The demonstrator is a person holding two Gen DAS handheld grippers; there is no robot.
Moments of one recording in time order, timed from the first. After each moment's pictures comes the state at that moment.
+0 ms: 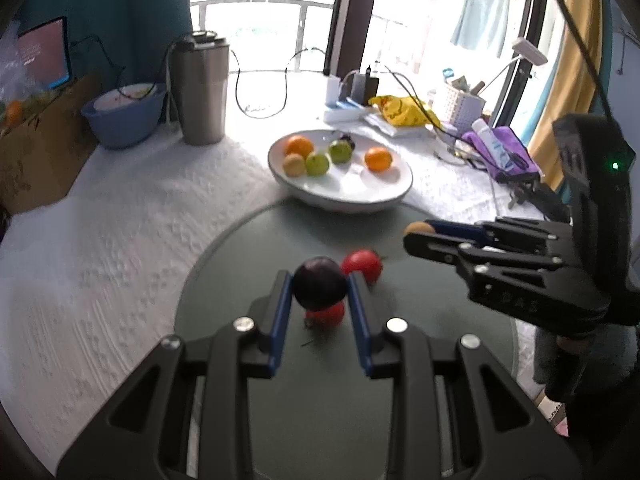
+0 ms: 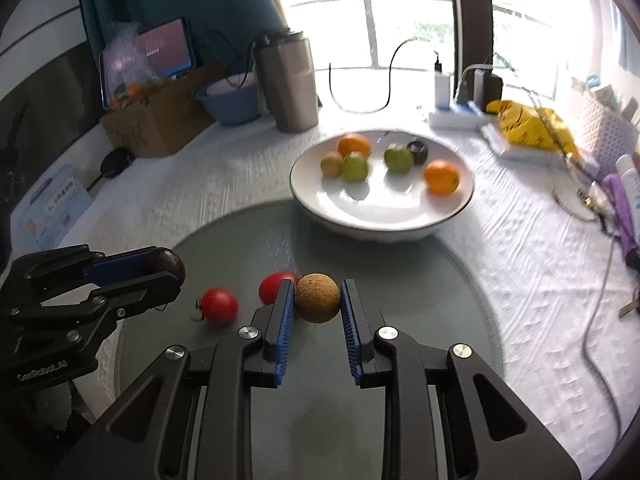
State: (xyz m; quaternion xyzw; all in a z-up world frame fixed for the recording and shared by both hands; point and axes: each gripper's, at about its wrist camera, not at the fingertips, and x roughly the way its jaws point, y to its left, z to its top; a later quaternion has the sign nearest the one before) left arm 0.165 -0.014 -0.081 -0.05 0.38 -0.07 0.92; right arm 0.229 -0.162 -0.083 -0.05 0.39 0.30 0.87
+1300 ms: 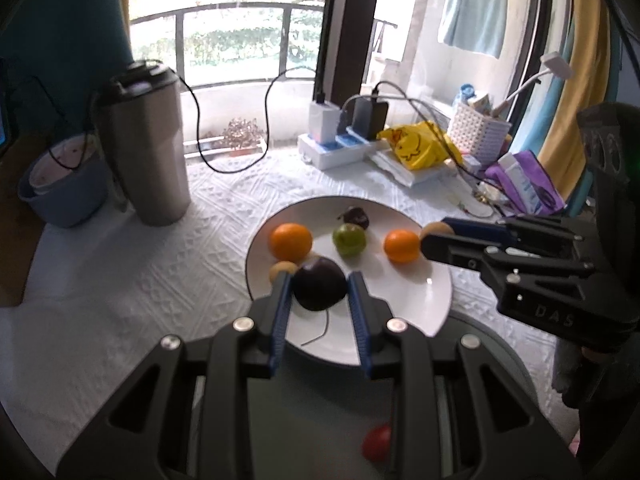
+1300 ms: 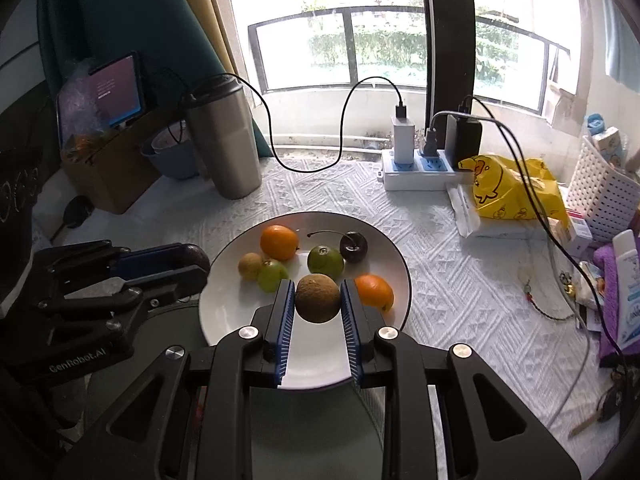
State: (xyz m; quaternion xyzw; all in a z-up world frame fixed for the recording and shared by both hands) left arm 0.308 -0.018 -0.075 -0.03 0.38 -0.09 0.92; right arm 0.348 -0.167 -0.065 -0.05 0.38 0.28 0.88
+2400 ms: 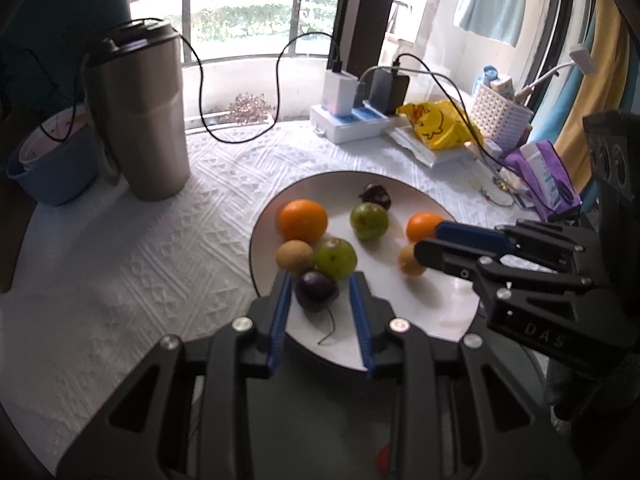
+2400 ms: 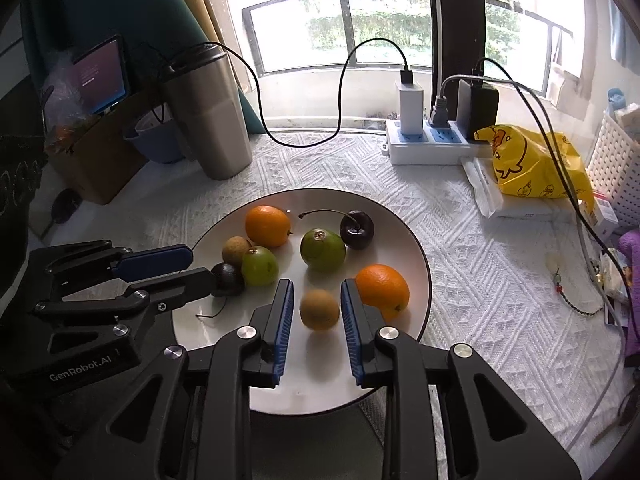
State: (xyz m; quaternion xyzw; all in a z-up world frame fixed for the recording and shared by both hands) left arm 0.320 -0.015 -0.093 -0.04 0.42 -0.08 0.91; right arm 0.361 -0.157 -0.088 -0.05 0.41 0.27 0.87
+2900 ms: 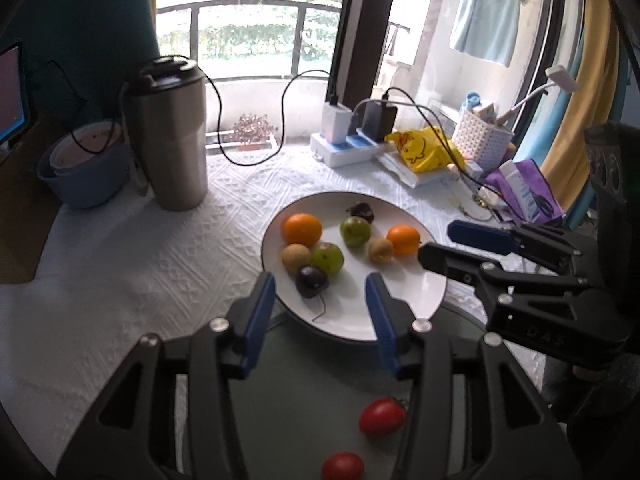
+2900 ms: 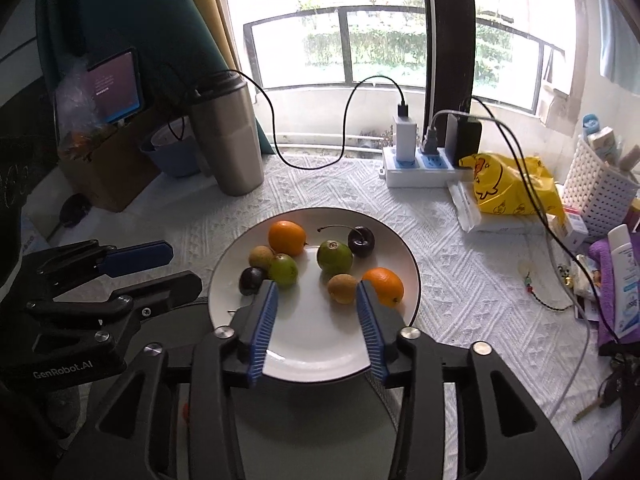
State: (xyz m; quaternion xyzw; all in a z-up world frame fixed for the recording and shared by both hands) left arm 0.281 -0.009 -0.059 -0.05 0.38 -0.08 0.92; right arm 0.321 -0.159 -0.051 -0.06 0.38 0.26 0.89
